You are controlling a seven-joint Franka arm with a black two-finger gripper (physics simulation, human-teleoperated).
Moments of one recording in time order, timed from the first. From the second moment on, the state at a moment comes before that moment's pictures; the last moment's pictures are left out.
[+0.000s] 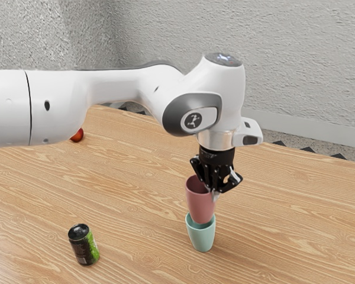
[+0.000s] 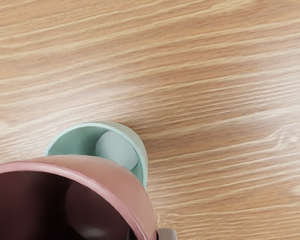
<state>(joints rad) -0.57 0.27 0.00 -1.64 0.05 1.82 -0.40</state>
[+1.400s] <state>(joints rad) -0.55 0.38 0.00 -1.59 0.07 1.84 -0.47</state>
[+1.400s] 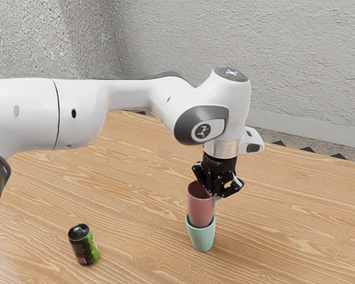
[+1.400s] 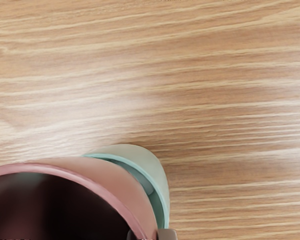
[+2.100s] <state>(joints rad) -0.55 0.38 -0.01 -1.59 0.06 1.83 -0.51</state>
